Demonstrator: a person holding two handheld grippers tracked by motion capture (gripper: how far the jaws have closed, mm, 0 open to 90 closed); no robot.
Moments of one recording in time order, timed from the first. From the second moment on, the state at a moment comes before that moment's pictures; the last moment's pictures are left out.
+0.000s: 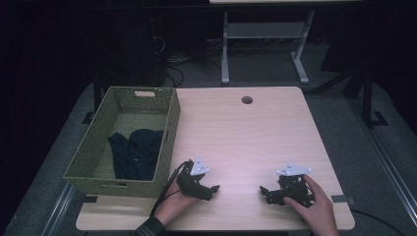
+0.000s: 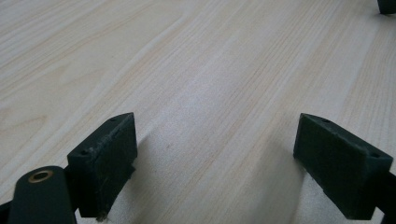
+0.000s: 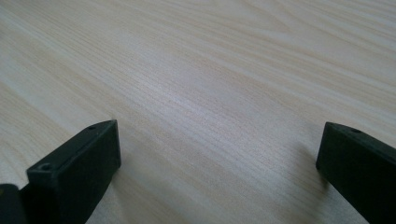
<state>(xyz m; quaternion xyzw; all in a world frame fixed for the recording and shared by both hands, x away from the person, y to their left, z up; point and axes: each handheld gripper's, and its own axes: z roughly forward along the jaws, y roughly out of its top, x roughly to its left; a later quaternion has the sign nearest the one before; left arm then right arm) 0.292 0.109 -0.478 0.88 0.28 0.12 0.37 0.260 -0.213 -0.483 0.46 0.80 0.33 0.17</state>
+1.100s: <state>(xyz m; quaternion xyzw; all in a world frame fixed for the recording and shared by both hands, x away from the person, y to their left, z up) 0.298 0.112 -0.471 0.88 0.28 0.10 0.37 0.260 -0.212 -0.483 0.46 0.80 0.33 0.17</state>
